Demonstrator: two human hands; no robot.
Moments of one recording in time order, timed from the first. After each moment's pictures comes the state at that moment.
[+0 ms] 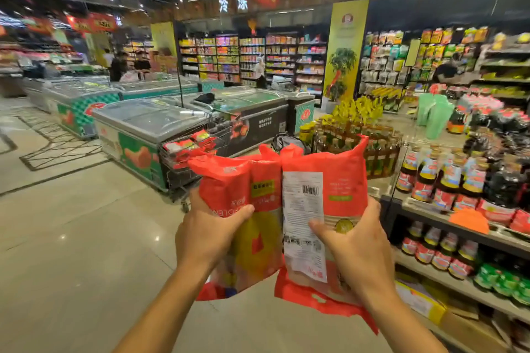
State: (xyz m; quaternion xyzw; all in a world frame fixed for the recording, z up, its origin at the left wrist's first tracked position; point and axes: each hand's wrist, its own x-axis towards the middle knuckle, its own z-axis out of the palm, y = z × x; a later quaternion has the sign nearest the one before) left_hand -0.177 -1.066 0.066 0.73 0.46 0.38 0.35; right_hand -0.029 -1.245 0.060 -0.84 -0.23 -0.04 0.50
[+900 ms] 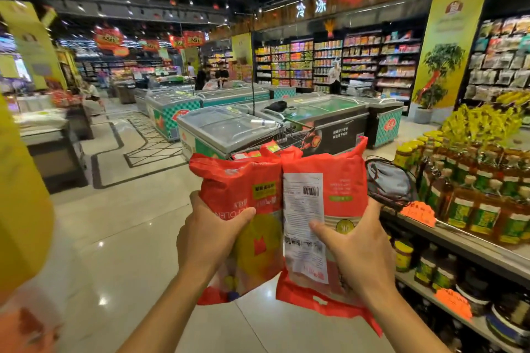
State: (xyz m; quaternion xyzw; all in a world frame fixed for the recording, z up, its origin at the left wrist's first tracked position) left_hand -0.125 -0.785 0.073 0.68 0.56 0.39 0.27; right_hand 0.062 -0.909 0.054 -0.77 -0.35 0.04 0.53
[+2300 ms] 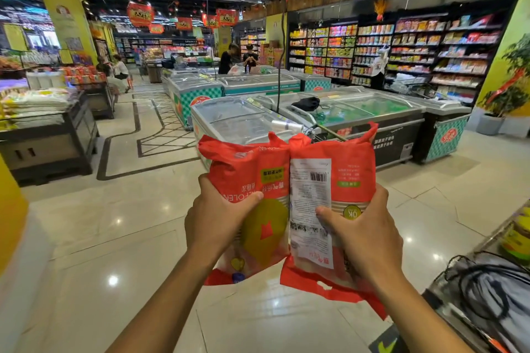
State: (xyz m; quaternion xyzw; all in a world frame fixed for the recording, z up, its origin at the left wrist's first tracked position) left_hand 0.148 -0.276 0.072 0.65 0.59 0.41 0.25; right_hand 0.352 -0.384 0.067 -0.77 -0.41 0.07 0.49
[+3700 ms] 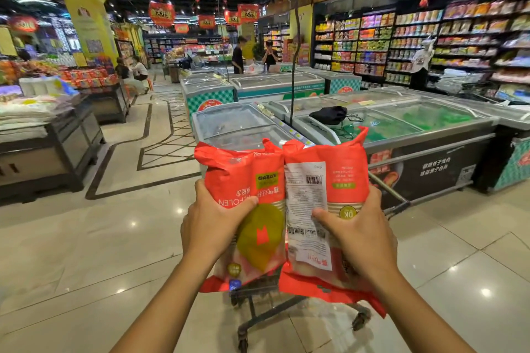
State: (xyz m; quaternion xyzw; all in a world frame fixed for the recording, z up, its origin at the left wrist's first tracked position) left_hand 0.441 0.249 0.050 0.60 0.63 0.43 0.24; right_hand 0.664 0.175 0.036 -0.74 -0.45 0.12 0.49
